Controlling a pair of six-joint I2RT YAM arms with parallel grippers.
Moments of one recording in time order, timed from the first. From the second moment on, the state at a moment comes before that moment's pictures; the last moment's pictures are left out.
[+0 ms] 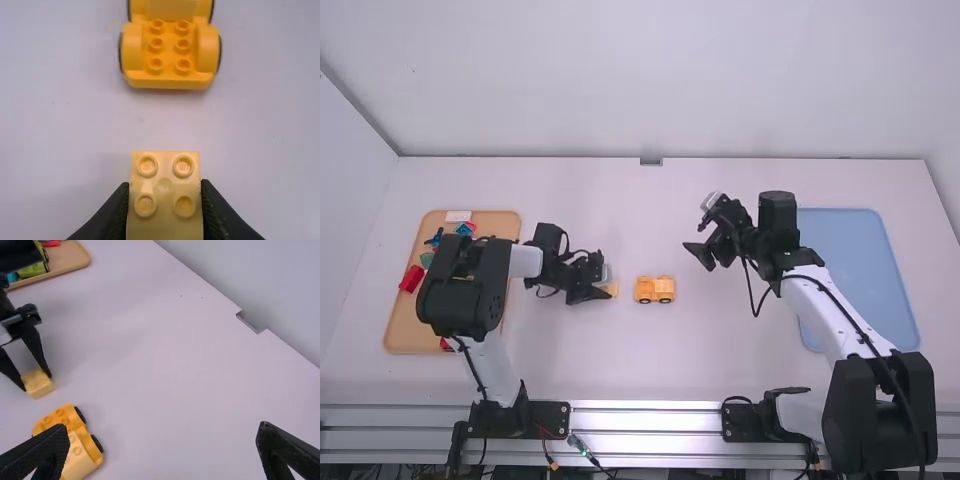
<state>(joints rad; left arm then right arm) -0.04 1.93 0.83 -0.27 0.86 1.33 0.15 1.38 0.82 -0.14 -0.64 -0.57</state>
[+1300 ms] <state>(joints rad) -0.31 1.79 0.81 -0.11 0.82 1.03 0.30 1.85 0.82 -0.19 -0.87 -1.10</state>
